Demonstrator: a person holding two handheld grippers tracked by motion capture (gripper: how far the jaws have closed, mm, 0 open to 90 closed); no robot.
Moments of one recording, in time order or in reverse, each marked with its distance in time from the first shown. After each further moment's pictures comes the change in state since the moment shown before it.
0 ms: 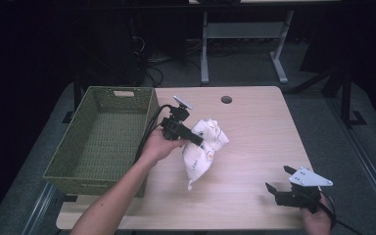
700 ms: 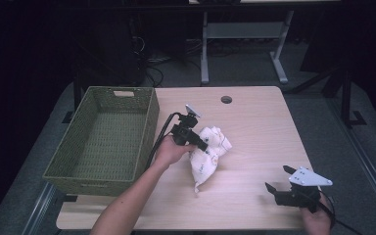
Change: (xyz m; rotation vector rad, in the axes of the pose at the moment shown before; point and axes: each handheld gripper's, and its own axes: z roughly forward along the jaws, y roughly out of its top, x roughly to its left) left arm 0.016 0.001 0.051 0.051 0.056 -0.059; right arm 0.000 0.000 0.001 0.000 0.006 0.002
